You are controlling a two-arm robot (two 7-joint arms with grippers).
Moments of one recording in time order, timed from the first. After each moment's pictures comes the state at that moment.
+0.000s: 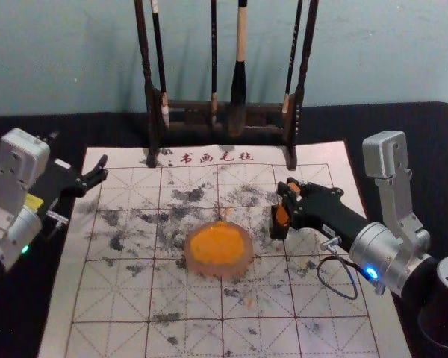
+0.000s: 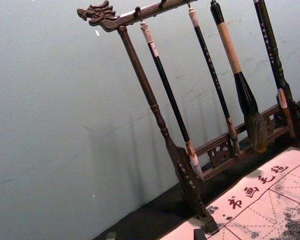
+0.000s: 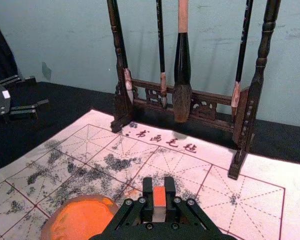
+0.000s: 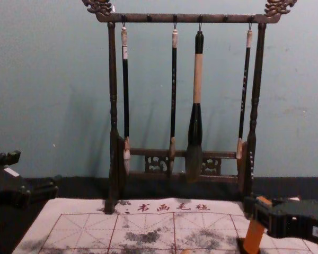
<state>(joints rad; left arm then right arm) -0.20 0.60 0.45 -1.41 -0.25 -0.12 0.03 0.04 0.35 -0.32 -1.63 0.39 0.18 0.24</state>
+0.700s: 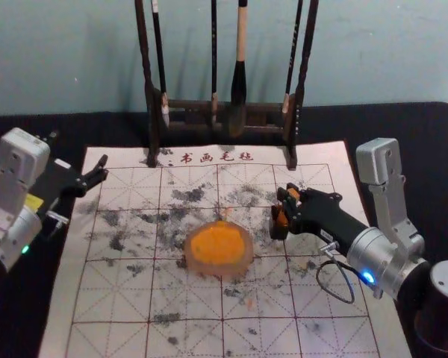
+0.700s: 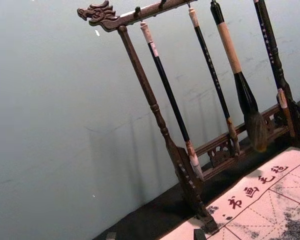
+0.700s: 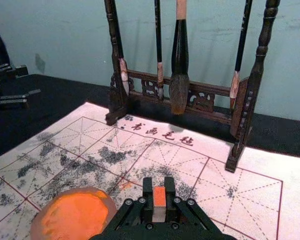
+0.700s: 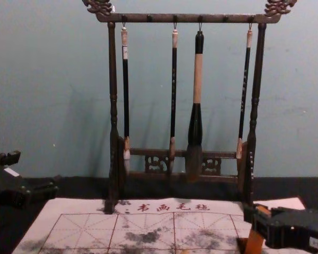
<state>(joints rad) -0.20 0.60 0.45 -1.41 -0.25 -0.12 0.03 0.04 0.33 -0.31 -1.59 0.34 0.17 0.25</state>
